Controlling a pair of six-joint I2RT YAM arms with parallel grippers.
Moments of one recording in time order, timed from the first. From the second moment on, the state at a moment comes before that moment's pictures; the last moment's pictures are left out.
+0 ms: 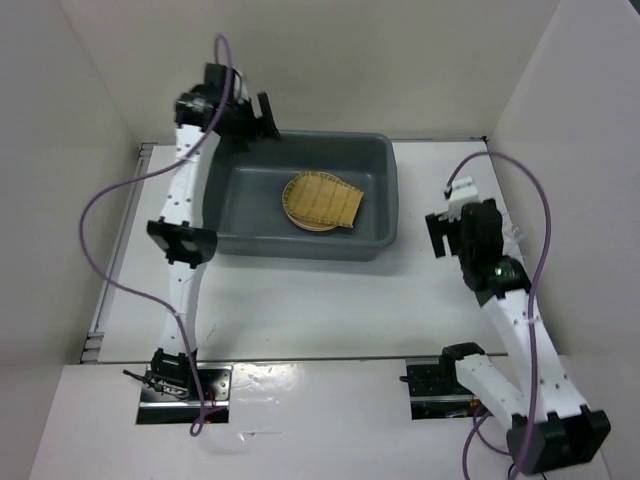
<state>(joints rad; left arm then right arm) -0.19 2.56 3.05 -1.37 0.26 -0.45 0.19 0.77 0.77 -0.52 0.30 -0.26</state>
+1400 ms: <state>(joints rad) 0.00 1.16 1.47 -1.22 -0.10 -0.40 -0.31 1.86 1.36 -0.63 0.25 -0.40</state>
